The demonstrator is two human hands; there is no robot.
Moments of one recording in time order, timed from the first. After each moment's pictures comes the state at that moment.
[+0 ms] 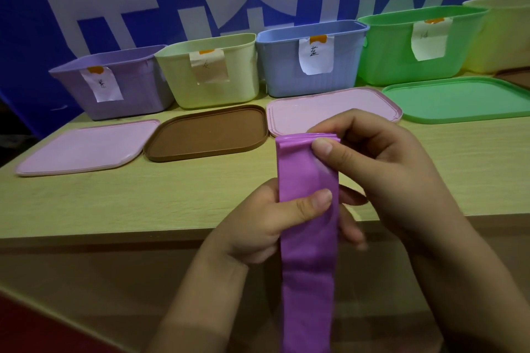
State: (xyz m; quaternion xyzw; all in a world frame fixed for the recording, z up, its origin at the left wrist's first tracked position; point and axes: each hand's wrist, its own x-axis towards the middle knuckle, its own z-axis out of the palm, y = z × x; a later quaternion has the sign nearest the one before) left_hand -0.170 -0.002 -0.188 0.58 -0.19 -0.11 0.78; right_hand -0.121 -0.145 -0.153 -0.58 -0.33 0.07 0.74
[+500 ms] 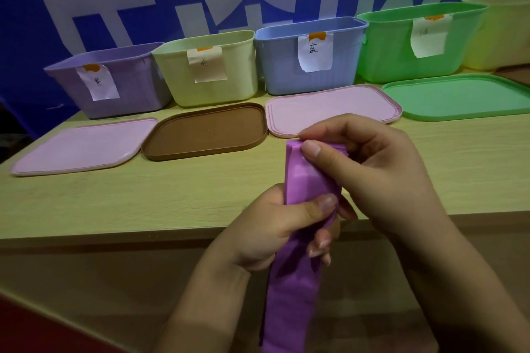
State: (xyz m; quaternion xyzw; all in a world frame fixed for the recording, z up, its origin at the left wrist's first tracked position) left_hand -0.170 -0.007 -0.197 0.57 -0.14 -0.13 0.80; right_hand -0.120 -0.136 -0.157 -0.63 -0.35 -0.03 0.69
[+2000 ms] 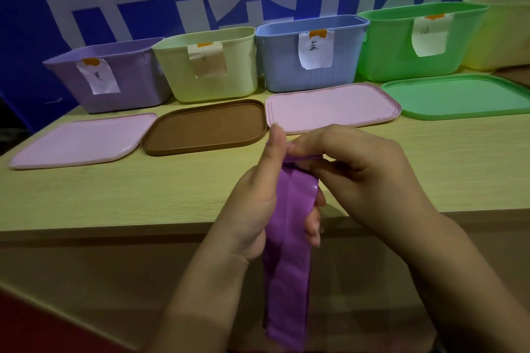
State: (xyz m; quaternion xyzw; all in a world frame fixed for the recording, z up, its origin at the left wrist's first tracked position) left_hand -0.174 -0.012 -0.174 0.61 0.00 -0.01 0.80; right_hand -0.108 -0.137 -0.171 -0.71 -0.49 -0.25 0.45
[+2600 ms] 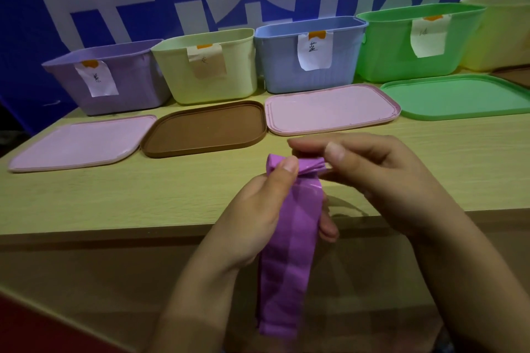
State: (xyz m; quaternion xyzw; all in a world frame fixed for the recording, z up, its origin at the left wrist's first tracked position) left_hand -0.185 -0.004 -0.177 0.71 -0.04 0.00 0.70; right_hand -0.108 -0.151 -0.166 -0.61 -0.40 0.11 0.67
